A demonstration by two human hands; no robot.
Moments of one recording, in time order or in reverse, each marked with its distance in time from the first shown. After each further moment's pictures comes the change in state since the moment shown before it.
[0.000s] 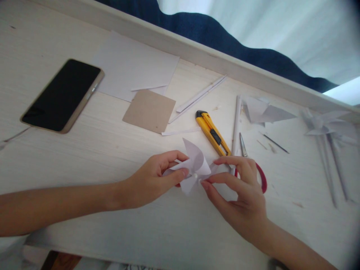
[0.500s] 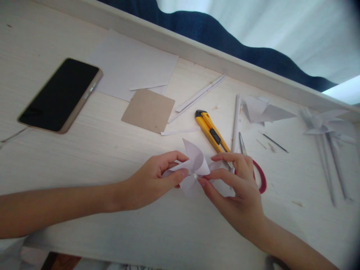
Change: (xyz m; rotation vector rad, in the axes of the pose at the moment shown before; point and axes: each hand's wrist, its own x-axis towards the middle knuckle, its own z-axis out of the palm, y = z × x) left_hand -0.001 -0.003 0.001 0.001 0.015 -0.008; right_hand 0.004 -0.001 0.003 0.010 -0.012 0.012
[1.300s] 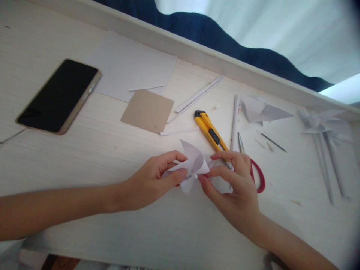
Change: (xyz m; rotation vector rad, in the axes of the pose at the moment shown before) left_hand 0.000 -0.005 -0.001 0.012 -0.035 0.043; right_hand 0.001 -0.002 0.004 0.013 0.028 0.077
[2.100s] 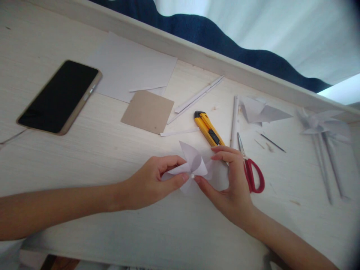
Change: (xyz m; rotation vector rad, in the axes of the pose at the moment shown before) left_hand 0.002 0.003 -0.004 0.229 -0.030 0.115; right_hand -0.001 0.010 0.009 0.076 0.047 0.031
